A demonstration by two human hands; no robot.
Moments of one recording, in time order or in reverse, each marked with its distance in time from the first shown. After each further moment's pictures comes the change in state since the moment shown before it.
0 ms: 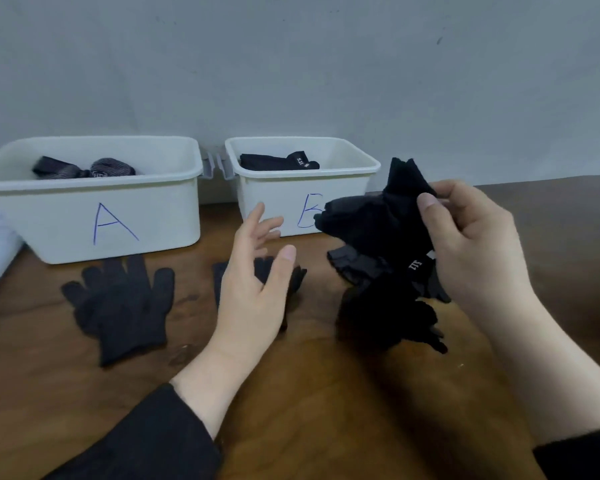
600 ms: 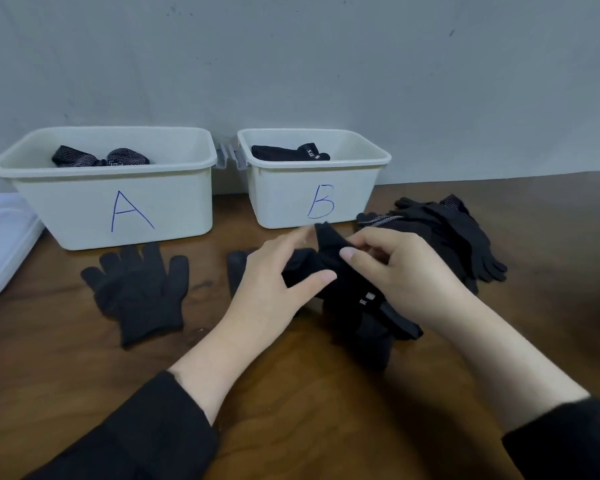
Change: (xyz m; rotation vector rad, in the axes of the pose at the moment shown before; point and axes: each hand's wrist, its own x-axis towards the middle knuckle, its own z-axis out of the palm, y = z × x) left_hand -0.003 -0.002 -0.019 0.176 -0.318 -0.015; right_hand -0.021 0.006 0.045 -0.099 -0.496 -0.004
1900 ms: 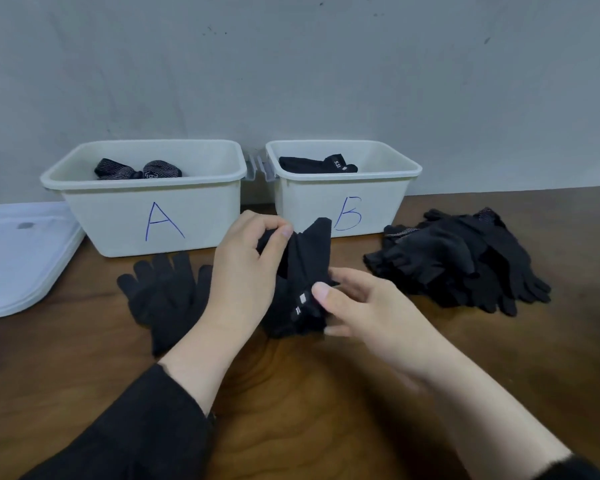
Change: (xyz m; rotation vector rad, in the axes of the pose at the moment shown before) left_hand 0.020 0.002 -0.042 0.132 0.393 -0.031; right_hand -0.006 -0.016 0.059 0.500 -0.232 0.288
